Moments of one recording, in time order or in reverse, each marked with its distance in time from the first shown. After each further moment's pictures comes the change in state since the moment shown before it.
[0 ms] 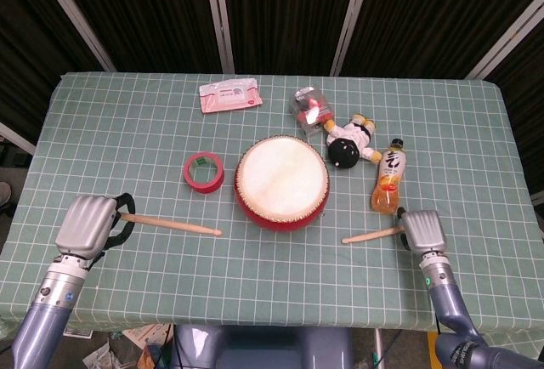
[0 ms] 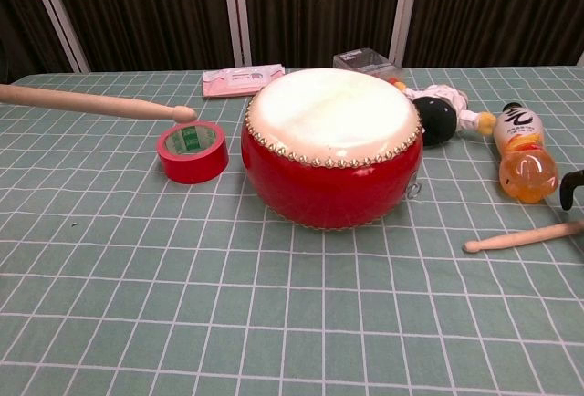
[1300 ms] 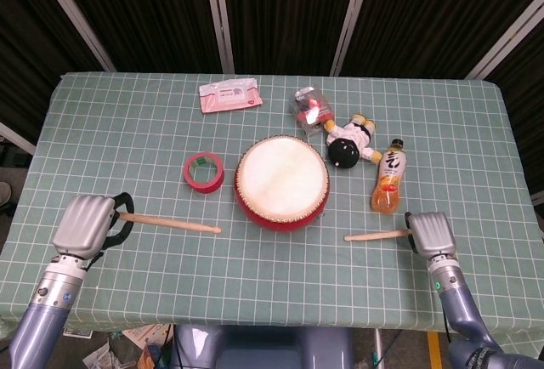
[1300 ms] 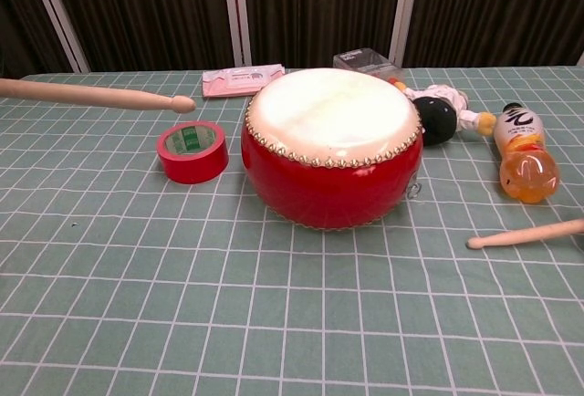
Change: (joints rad) left arm 0.001 0.017 -0.006 -0.020 0.000 0.006 -0.003; right arm -0.002 0.128 -0.022 -0.163 0.019 0.014 -0.050
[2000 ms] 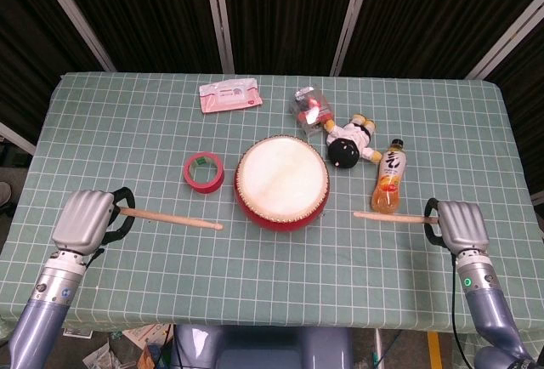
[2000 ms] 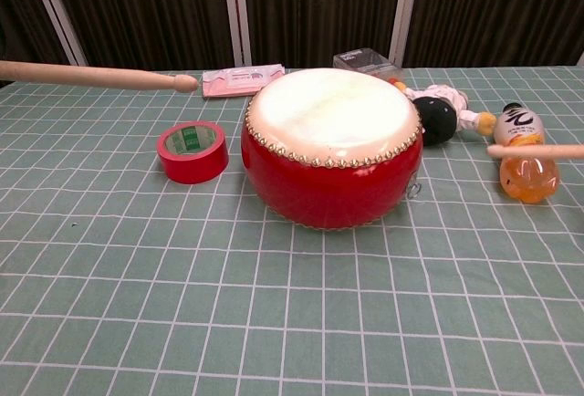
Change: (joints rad) left arm -0.012 0.010 -0.027 0.005 -0.005 -0.013 -0.045; right arm -0.021 0.304 0.111 -0.398 0.186 0.046 0.124
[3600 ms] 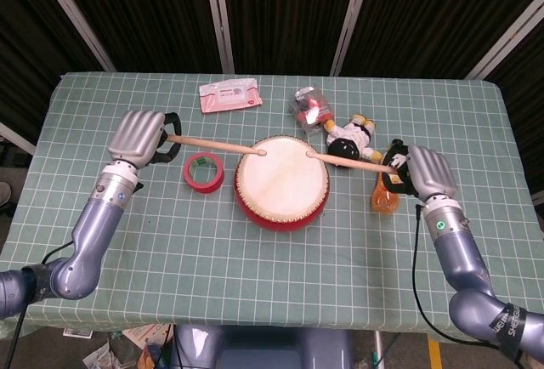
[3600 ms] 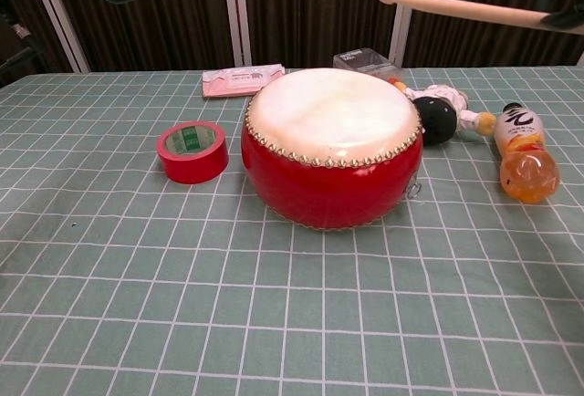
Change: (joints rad) left arm -0.443 -0.097 -0.252 0.385 -0.461 -0.325 -0.021; right arm 0.344 0.130 0.229 -0.177 0.511 -0.099 0.086
